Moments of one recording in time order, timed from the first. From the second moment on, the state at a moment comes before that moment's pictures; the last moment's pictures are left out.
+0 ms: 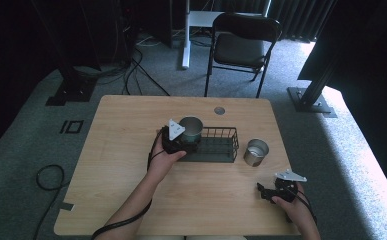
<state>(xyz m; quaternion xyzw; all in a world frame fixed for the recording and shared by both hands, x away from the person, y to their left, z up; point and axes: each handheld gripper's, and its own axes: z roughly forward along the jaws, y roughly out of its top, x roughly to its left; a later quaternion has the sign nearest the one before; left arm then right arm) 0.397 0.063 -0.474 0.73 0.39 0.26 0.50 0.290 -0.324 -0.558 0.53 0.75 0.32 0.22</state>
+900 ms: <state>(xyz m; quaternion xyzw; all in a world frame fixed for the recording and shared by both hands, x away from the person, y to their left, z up) 0.371 0.117 -0.468 0.74 0.39 0.25 0.49 0.290 -0.324 -0.558 0.53 0.75 0.32 0.22</state>
